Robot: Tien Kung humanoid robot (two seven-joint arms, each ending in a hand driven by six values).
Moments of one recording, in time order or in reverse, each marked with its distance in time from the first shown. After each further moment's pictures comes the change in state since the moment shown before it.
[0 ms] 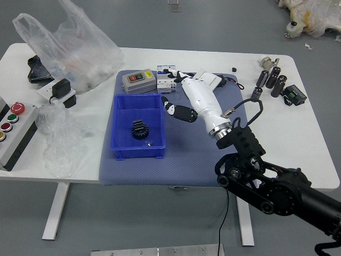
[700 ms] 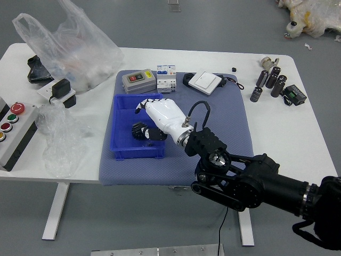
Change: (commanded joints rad) left arm -0.008 0.006 0.001 0.000 0.014 -0.002 0.007; right arm 0.256 0.192 -0.359 -0.276 -0.136 0.212 -0.194
